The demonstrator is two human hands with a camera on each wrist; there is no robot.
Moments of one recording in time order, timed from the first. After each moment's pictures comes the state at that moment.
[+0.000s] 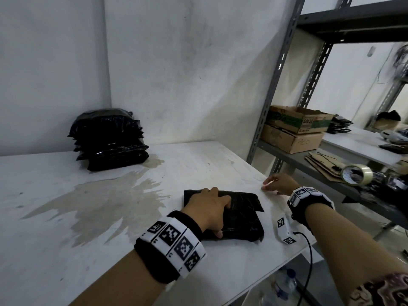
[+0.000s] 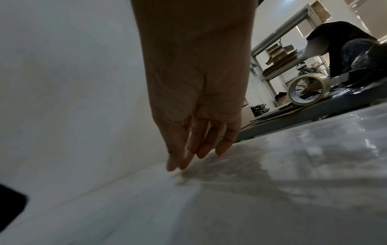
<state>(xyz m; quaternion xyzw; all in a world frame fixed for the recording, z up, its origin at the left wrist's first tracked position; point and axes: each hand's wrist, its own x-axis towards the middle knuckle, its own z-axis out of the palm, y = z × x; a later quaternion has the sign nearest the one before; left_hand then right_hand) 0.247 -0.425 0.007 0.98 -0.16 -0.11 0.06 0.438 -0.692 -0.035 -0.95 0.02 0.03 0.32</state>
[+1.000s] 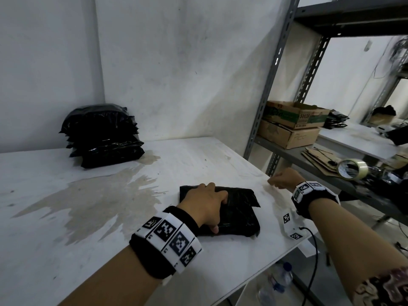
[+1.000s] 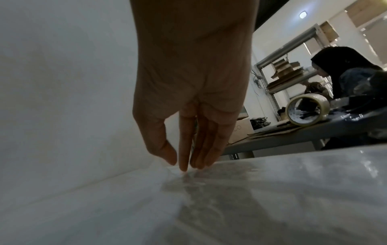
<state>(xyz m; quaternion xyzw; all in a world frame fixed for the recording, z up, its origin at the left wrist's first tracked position) 0.249 -0.428 0.008 0.98 -0.16 -0.11 0.05 0.438 -0.710 -0.027 -0.96 0.06 0.02 0.28</state>
